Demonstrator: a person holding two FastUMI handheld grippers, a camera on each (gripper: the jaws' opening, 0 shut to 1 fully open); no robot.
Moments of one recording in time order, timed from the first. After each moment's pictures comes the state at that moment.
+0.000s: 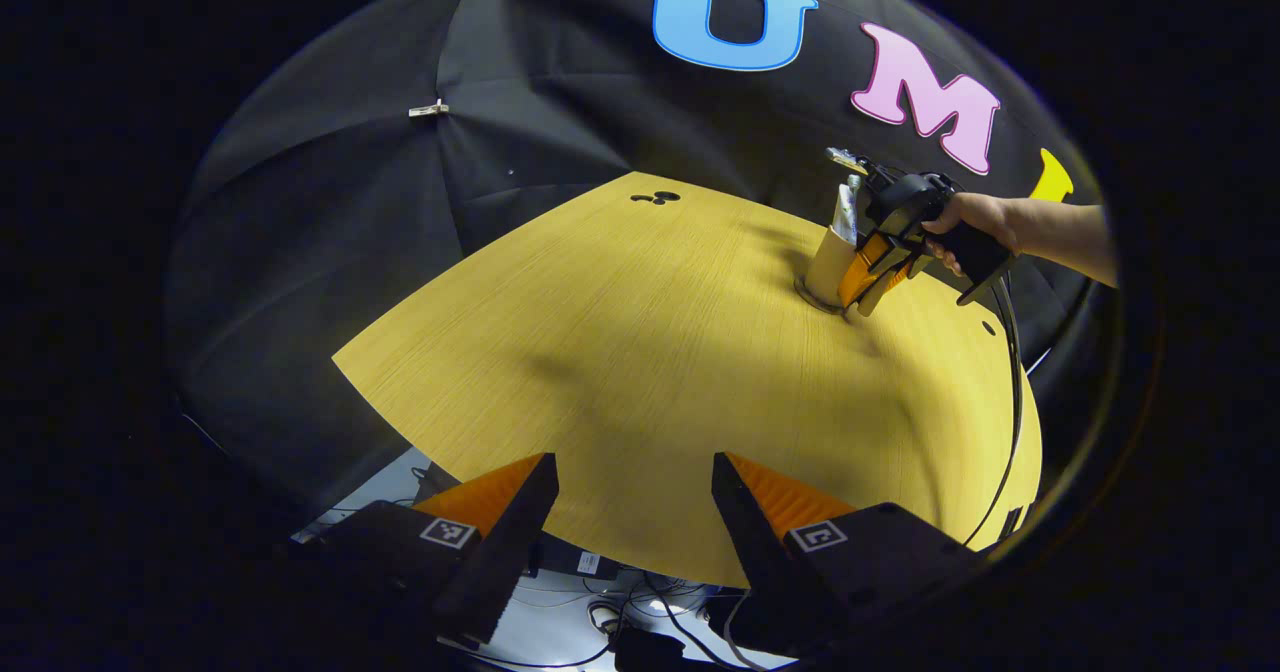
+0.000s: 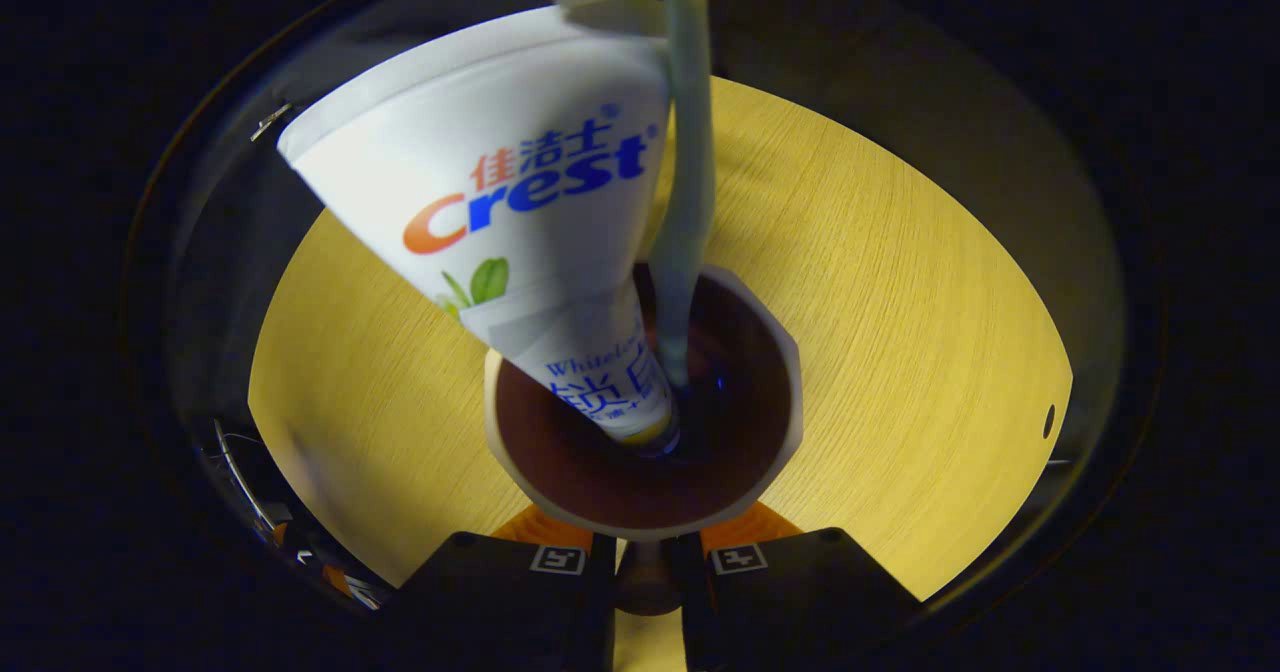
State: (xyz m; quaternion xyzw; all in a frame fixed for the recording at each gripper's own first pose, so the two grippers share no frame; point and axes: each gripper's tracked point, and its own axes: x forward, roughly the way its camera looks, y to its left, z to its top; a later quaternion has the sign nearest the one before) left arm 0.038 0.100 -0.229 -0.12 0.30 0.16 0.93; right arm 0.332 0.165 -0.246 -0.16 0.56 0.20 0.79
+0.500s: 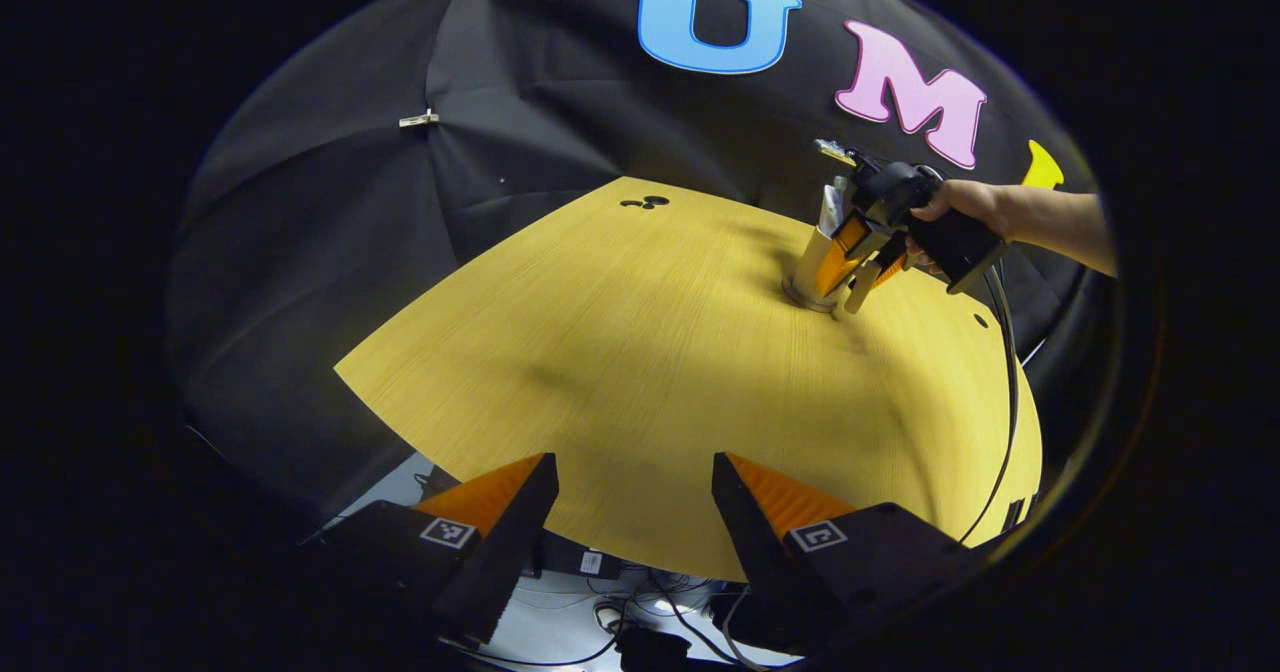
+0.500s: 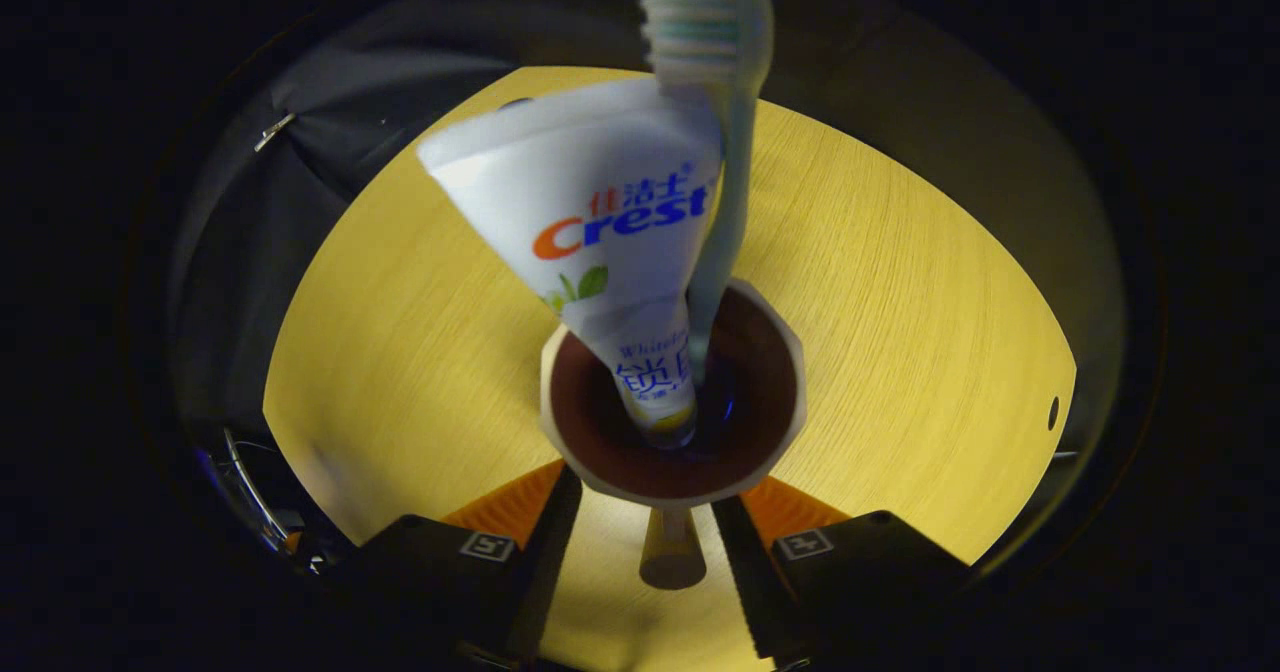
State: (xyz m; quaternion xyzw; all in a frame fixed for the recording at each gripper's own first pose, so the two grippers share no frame) left arm 0.031 0.093 -0.223 -0.10 0.30 0.14 0.94; right arm 0.324 0.173 -0.222 -0.14 0.54 0.21 0.80
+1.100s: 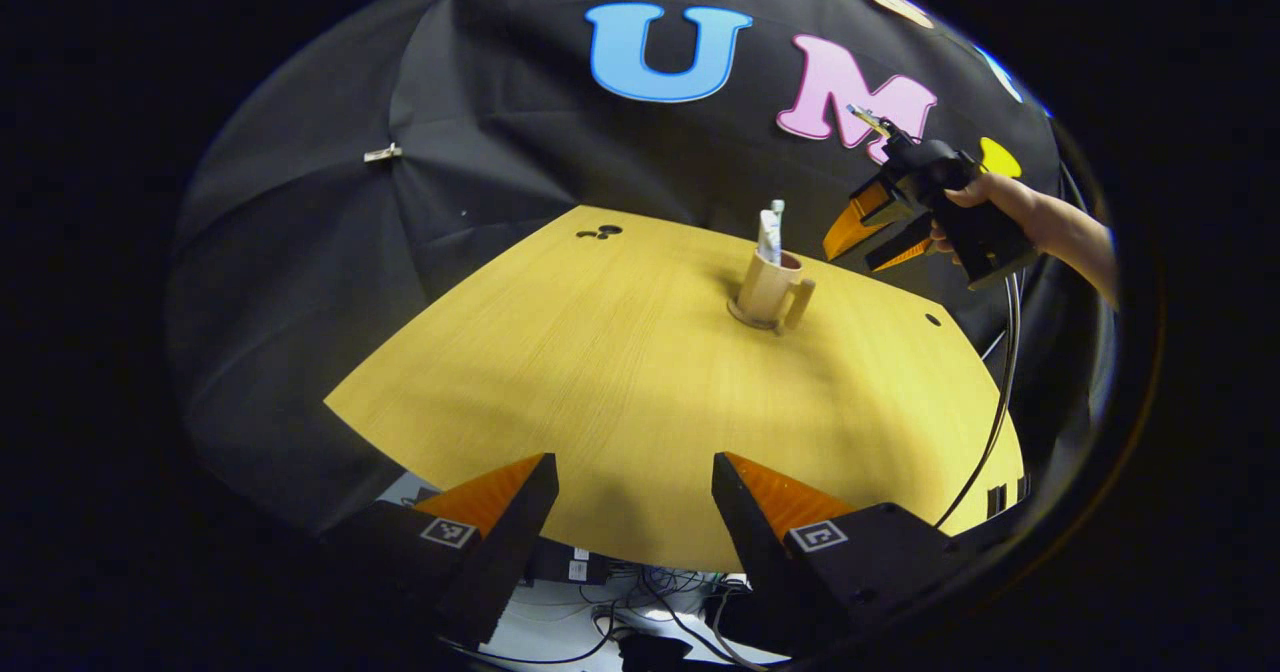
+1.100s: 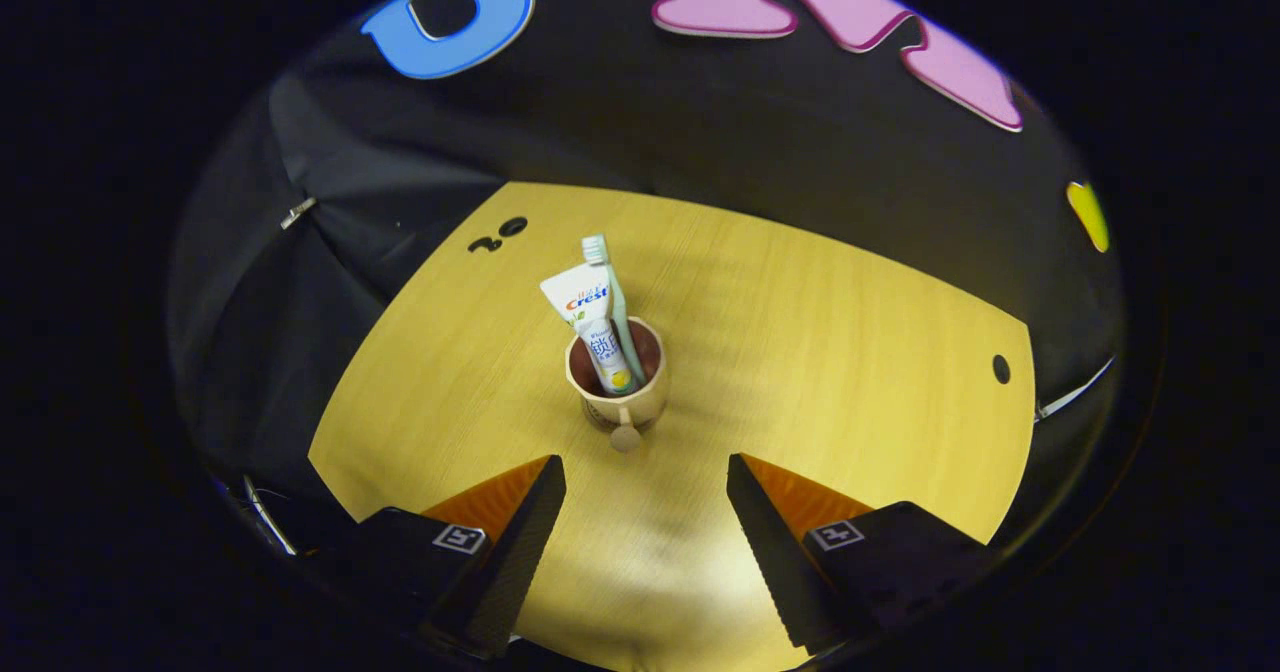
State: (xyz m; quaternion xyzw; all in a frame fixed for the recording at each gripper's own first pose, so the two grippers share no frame) left arm 0.021 0.060 -0.165 -0.08 0.25 0.08 0.96; right arm 0.263 0.109 -0.080 -0.06 0.40 0.17 0.90
